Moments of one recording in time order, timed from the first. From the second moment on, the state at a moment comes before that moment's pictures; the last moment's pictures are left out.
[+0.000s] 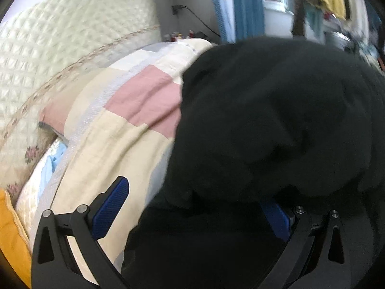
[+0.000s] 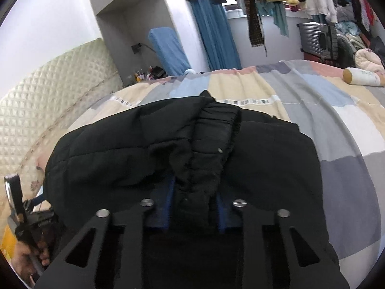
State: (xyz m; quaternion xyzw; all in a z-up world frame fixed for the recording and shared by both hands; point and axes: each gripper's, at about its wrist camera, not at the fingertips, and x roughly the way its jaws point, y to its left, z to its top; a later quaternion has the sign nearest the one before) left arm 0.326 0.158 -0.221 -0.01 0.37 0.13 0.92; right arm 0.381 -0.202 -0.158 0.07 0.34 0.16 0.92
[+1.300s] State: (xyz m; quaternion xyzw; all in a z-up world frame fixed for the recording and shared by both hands) left arm 0.328 0.212 -0.206 -0.15 0.33 0.13 0.92; right arm 0.400 -0.170 -0.210 0.04 0.35 0.15 0.92
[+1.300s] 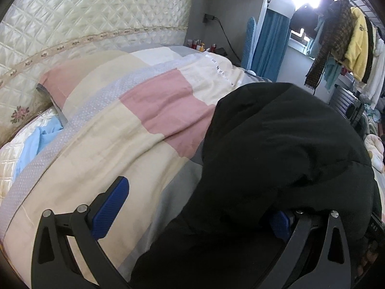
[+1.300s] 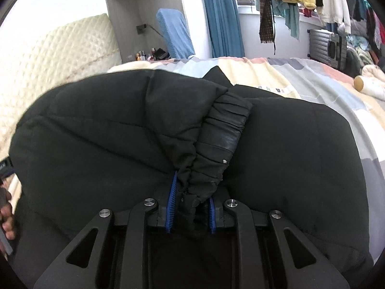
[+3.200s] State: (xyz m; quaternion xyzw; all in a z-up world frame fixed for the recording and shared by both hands) left arm 0.026 0.276 -0.075 -0.26 0.36 -0.10 0.89; right arm 0.108 -0.389 -0.048 0.17 0.34 0.18 0.91
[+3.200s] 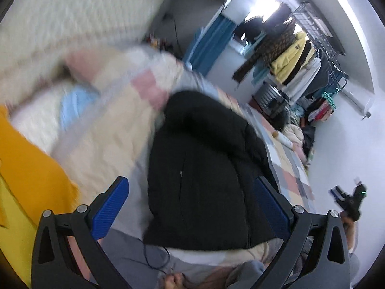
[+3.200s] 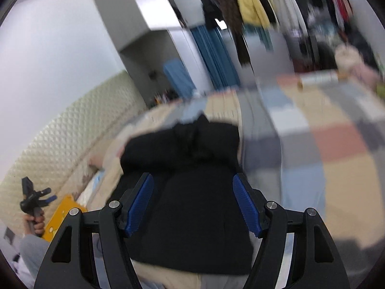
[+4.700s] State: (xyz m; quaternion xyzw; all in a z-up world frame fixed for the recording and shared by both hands) left arm 0.068 0.238 -0.253 -0.36 0.47 -0.21 0.77; right arm 0.131 -0.364 -0.239 0.25 0.48 0.27 0.80
